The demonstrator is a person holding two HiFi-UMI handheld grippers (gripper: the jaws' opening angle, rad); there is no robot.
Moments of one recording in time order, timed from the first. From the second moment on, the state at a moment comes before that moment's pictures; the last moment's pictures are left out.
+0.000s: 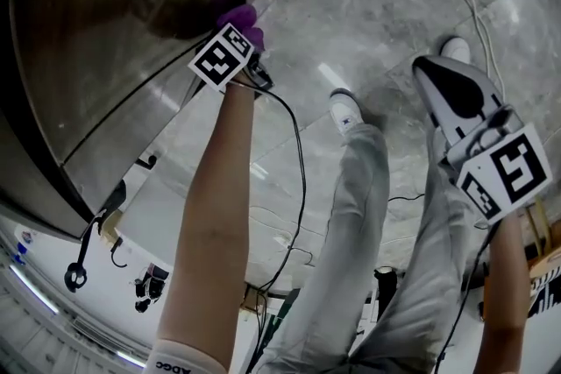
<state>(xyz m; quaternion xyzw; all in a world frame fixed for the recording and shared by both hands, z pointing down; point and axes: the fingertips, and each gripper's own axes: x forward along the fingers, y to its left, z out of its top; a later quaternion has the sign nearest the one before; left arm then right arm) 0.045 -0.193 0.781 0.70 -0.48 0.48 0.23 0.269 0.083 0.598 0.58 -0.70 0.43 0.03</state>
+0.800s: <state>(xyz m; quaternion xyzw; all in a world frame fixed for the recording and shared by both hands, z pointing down) 0.057 -0.136 0.599 0.81 -0.42 0.35 0.22 0.182 0.025 0.486 0.56 -0.72 0.41 0.02</state>
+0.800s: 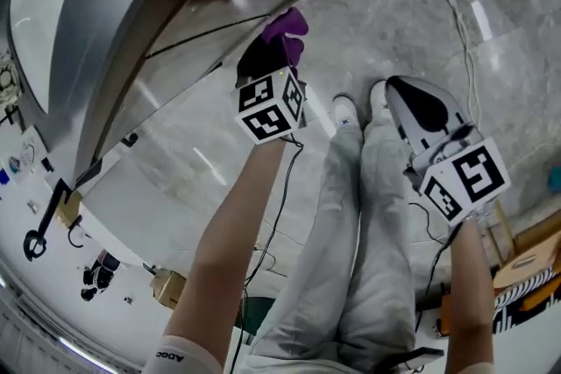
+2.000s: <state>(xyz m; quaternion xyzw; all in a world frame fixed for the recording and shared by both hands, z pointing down) -0.040 -0.182 0.369 0.78 -0.59 0.08 0.18 0.080 -0.054 0.402 0.42 -0.84 0.32 0.08</state>
